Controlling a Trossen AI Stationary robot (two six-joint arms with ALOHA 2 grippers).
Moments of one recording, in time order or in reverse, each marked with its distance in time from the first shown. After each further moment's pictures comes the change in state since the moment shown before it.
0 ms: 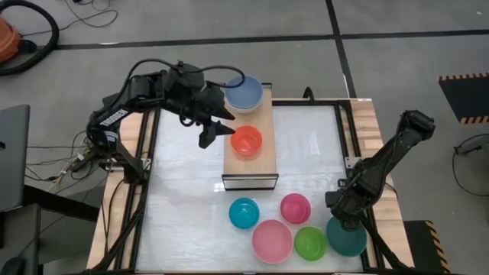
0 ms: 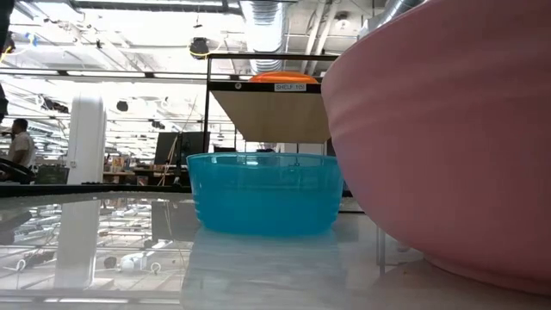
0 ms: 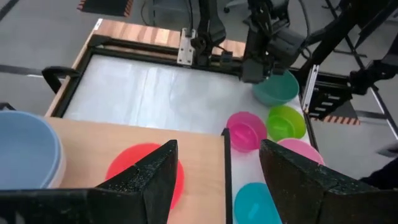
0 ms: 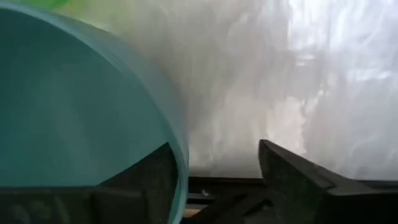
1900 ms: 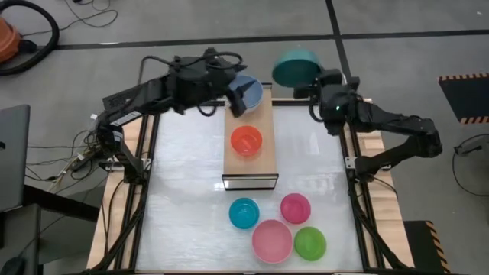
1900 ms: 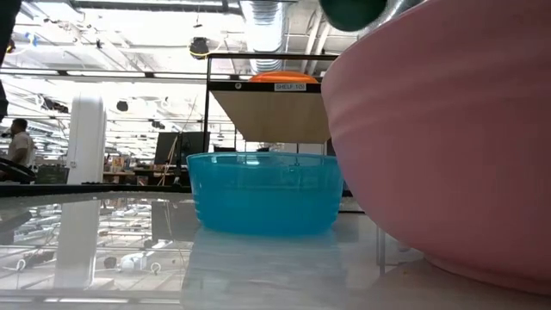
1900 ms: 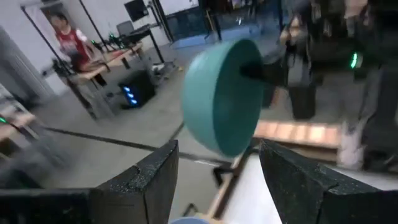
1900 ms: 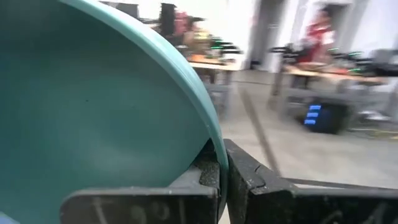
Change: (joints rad) left arm -0.006 0.053 -0.055 0.528 -0.622 0.324; right arm -0.950 0.111 0.771 0.649 1.525 -0.893
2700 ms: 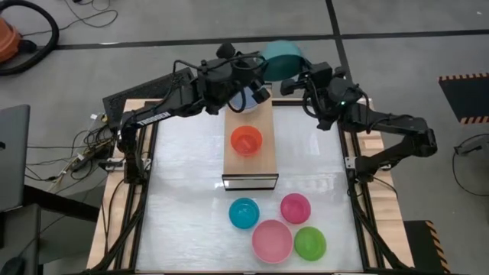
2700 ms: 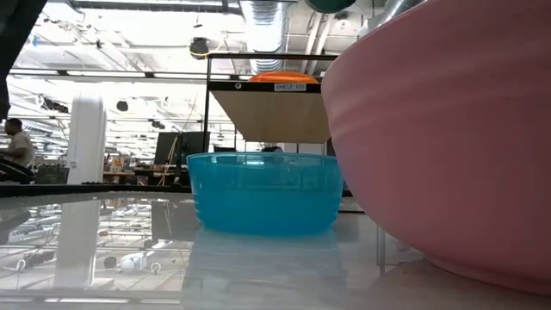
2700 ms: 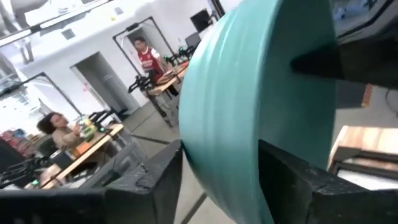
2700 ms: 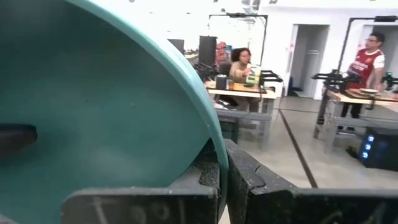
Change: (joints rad) left arm 0.040 0.145 -0.007 0.319 -0.239 0.251; right arm -0.008 0.072 0.000 0.406 -0.175 -0.280
